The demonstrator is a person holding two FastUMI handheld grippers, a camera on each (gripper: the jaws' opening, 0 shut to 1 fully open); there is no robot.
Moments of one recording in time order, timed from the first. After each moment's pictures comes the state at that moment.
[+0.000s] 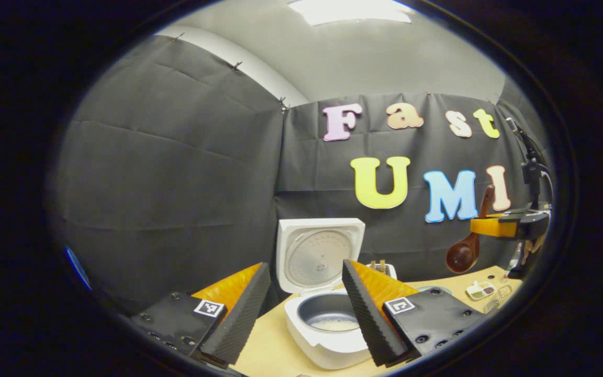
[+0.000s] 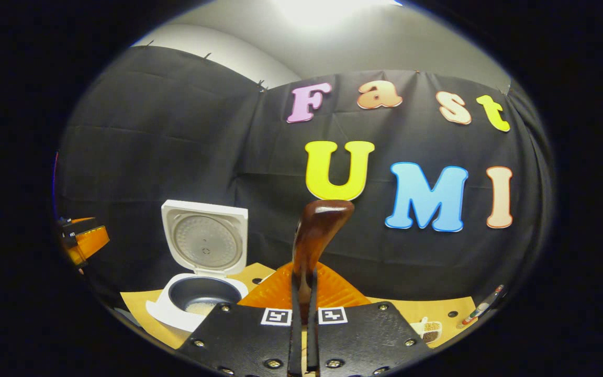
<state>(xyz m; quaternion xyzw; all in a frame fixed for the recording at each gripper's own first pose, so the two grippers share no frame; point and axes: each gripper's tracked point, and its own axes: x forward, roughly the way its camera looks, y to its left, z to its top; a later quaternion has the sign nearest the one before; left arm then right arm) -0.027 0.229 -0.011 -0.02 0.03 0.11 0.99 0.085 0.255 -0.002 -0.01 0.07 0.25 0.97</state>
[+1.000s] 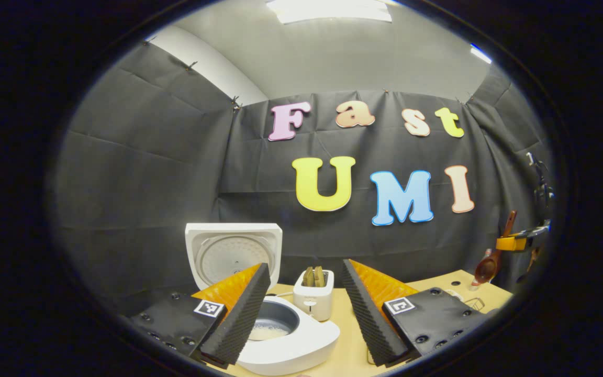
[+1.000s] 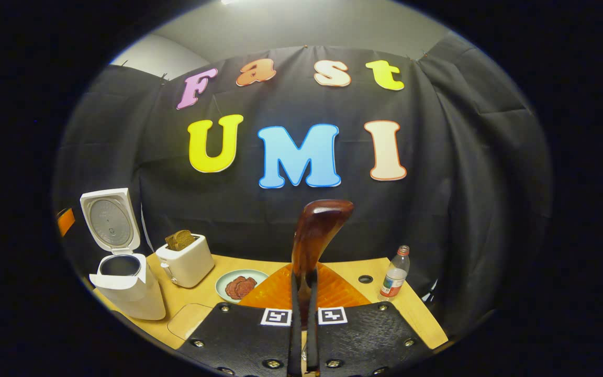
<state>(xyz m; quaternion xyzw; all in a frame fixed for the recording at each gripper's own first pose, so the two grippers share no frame) 0.027 0.062 0.000 -0.02 0.03 0.02 1.00 0.093 -0.026 -0.092 0.04 0.16 0.03 0.99</state>
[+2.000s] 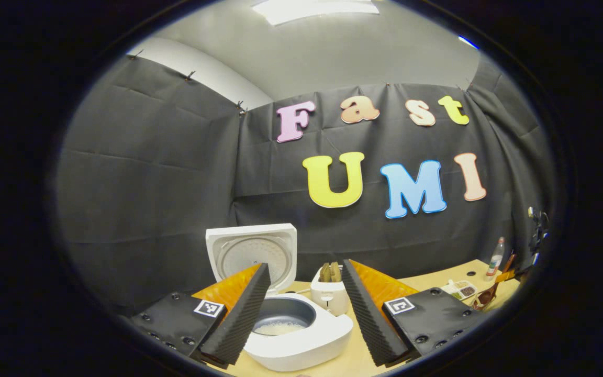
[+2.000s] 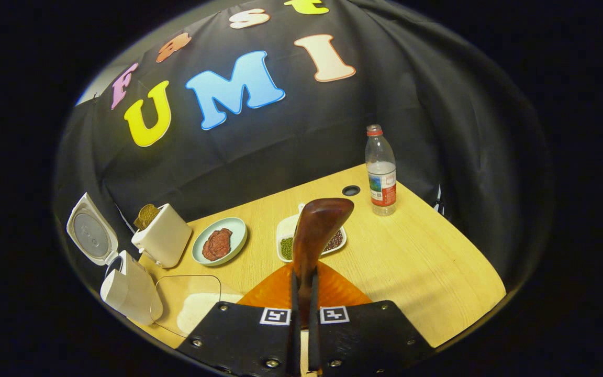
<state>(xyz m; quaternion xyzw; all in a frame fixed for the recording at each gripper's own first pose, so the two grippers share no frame) 0.002 0.071 0.011 0.02 0.04 0.06 1.00 0.083 -0.062 -0.261 0.19 0.34 -0.02 0.92</state>
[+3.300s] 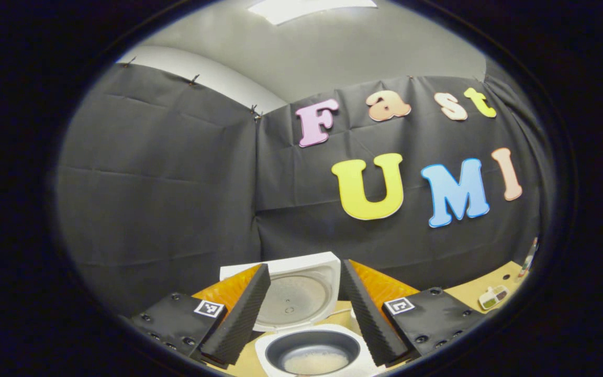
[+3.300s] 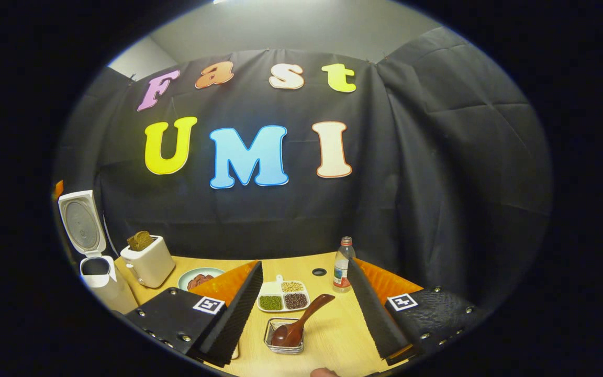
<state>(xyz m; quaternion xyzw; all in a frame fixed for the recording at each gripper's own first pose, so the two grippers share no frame) 0.141 0.173 0.047 0.05 0.03 0.13 0.99 0.058 -0.090 -0.087 0.03 0.15 -0.09 0.98</state>
